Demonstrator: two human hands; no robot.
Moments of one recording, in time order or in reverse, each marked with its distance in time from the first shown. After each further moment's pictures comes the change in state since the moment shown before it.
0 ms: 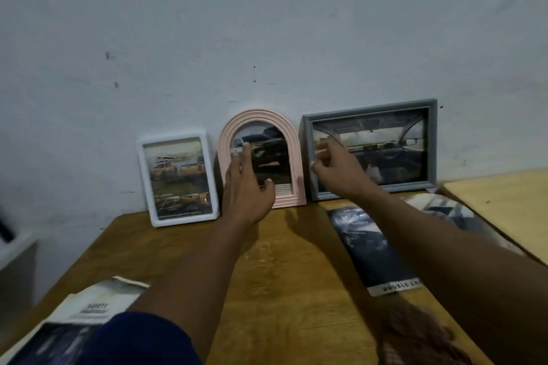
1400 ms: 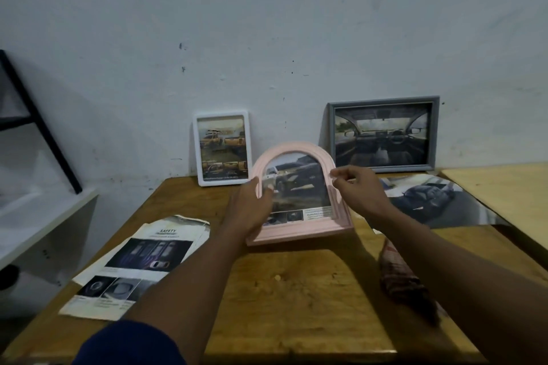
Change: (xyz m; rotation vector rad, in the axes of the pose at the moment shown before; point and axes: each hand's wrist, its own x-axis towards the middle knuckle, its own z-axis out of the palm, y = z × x) left_hand -0.146 -0.026 -0.088 -0.278 -0.123 -0.260; right_hand -0.143 -0.034 0.025 0.067 0.074 0.049
